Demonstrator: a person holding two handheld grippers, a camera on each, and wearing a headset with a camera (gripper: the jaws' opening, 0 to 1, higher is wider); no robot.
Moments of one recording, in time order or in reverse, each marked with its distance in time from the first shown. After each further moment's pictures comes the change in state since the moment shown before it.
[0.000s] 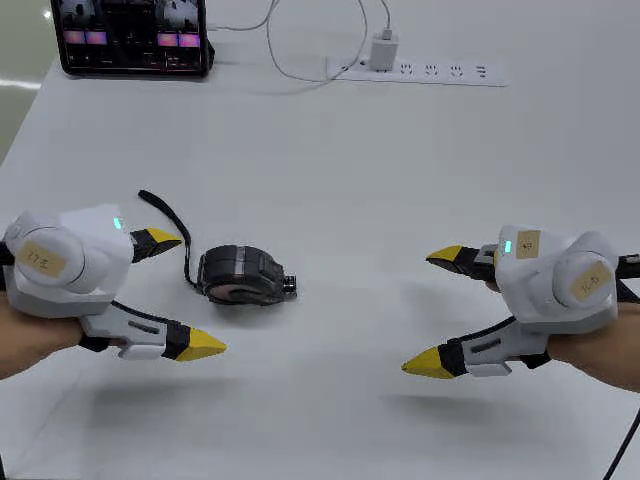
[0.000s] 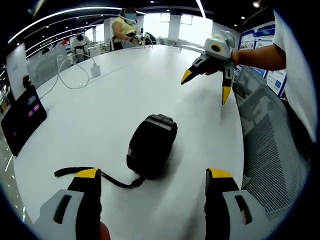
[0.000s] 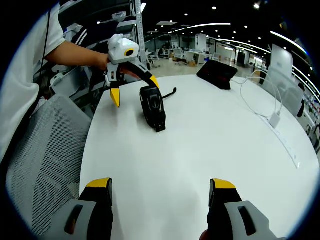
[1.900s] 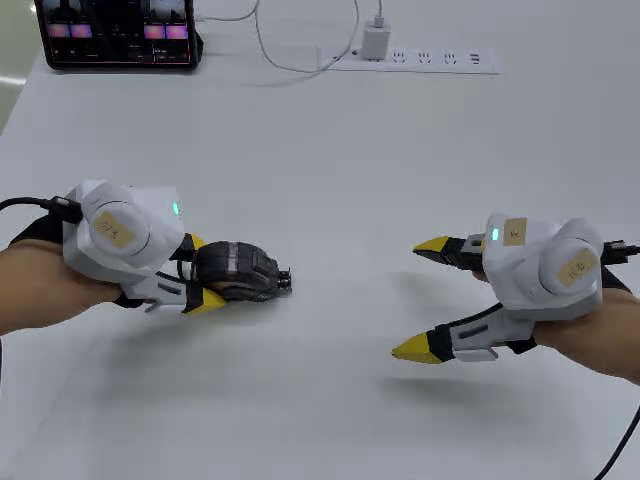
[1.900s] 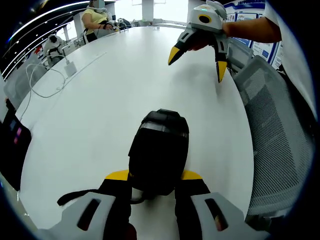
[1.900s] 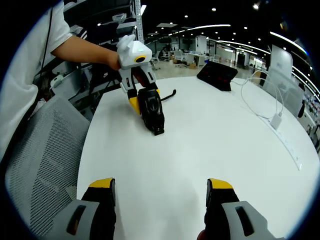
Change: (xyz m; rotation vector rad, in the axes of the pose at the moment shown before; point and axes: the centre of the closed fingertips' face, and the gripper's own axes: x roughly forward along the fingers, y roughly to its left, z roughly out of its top) left arm 0.031 0.005 -0.003 0.204 0.169 -0.094; right arm 0.009 -0.005 0.005 0.012 -0.032 0.006
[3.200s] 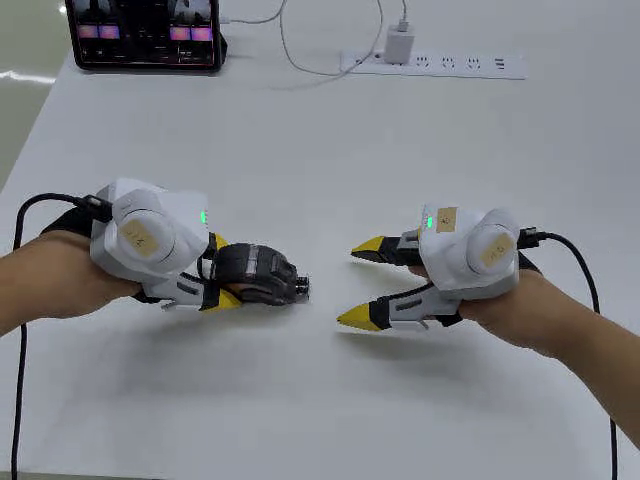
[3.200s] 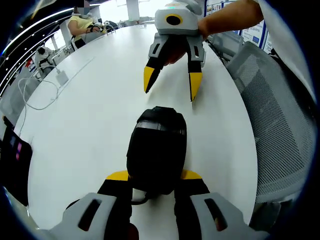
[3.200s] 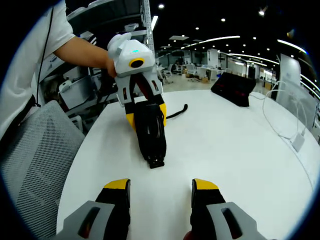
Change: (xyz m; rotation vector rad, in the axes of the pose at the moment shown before) left arm 0.001 0.000 -0.002 0.115 0.023 -0.009; right arm 0.076 -0.003 0.045 -0.071 -0.127 0.106
